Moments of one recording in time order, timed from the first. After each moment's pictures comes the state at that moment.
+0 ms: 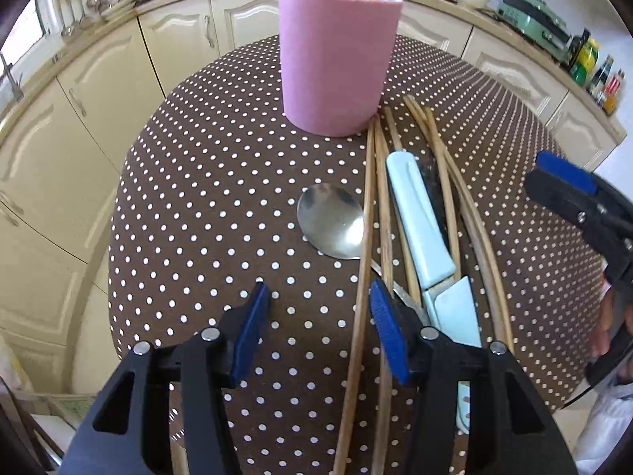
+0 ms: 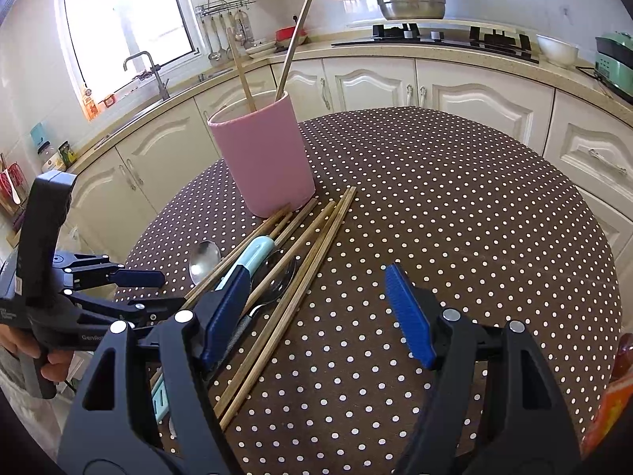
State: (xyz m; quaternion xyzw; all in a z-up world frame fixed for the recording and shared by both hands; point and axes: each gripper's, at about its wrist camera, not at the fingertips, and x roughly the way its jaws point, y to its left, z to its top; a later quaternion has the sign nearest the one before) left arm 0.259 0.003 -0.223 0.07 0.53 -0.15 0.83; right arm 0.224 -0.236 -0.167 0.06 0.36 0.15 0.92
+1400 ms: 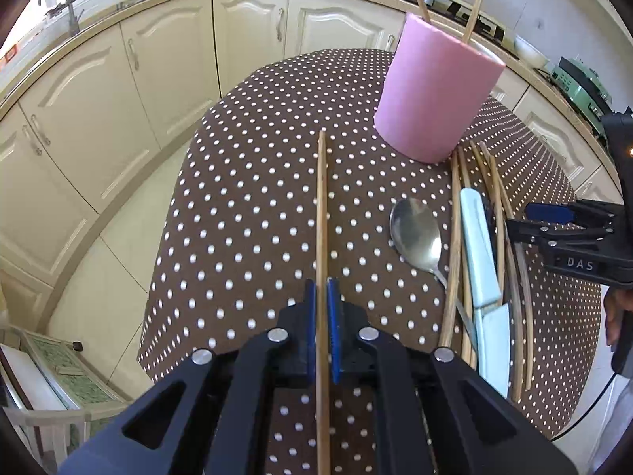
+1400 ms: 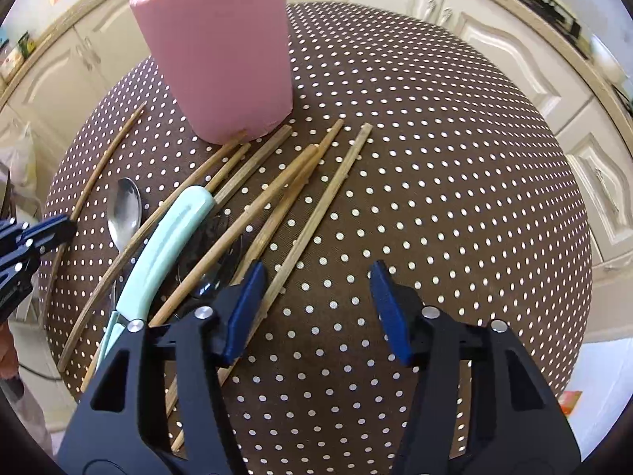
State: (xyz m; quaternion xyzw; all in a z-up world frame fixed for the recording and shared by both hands) left arm 0.260 0.055 -0.223 -0.03 0.52 -0.07 0.85; right arm 0.330 -0.192 -0.197 -0.10 0.57 0.13 0.81
